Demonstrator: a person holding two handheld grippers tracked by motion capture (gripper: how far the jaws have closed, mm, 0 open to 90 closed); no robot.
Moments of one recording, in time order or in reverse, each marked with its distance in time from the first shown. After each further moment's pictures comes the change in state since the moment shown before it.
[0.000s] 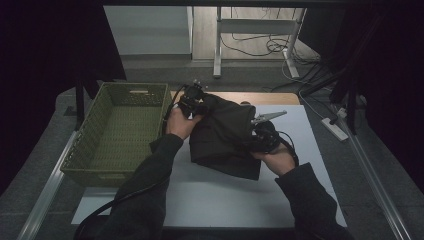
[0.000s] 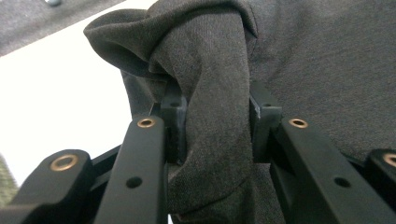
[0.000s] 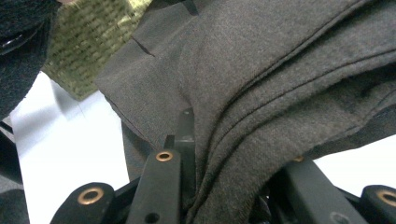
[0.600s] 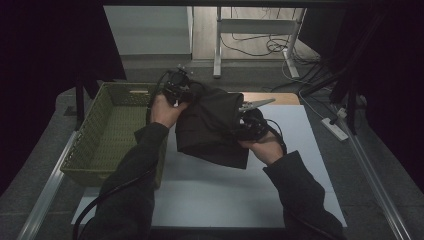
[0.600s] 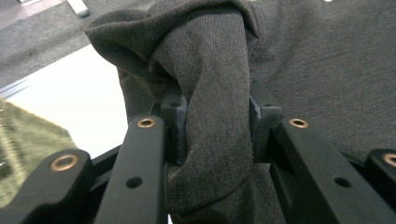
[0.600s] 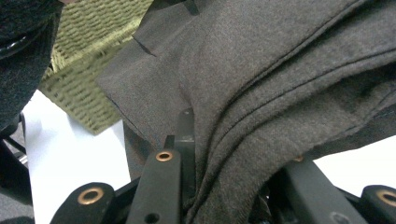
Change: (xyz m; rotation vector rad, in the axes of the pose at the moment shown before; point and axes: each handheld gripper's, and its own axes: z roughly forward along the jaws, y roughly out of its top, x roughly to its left) left arm 0.031 0.011 -0.049 -0.022 0.056 -0.010; right arm 0.016 0.044 0.012 -0.051 0.029 -0.041
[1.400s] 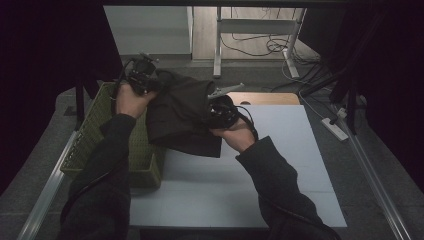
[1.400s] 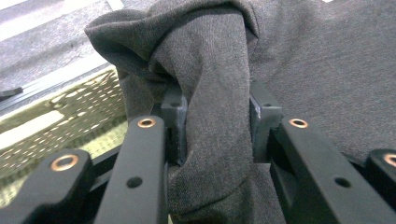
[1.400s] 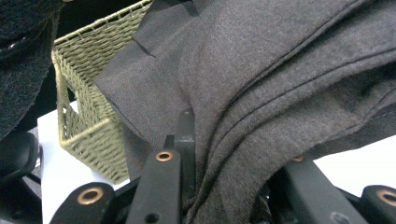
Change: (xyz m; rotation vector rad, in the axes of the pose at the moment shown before) left arm 0.063 -0.017 -0.066 -0.002 0.071 -0.053; right arm 0.035 0.059 0.048 -0.031 0.065 -0.067
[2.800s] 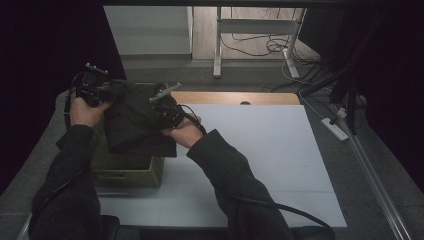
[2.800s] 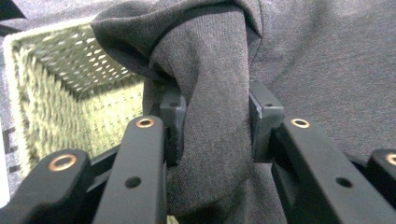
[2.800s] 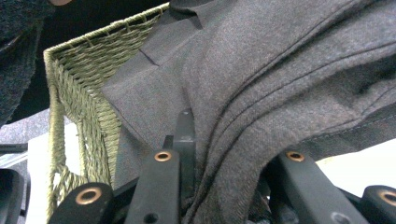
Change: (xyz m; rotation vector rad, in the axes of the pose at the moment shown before) left arm 0.112 -0.089 -0.027 0.043 0.085 -0.173; right arm 0.057 0.049 0.123 0.073 0.054 -0.093
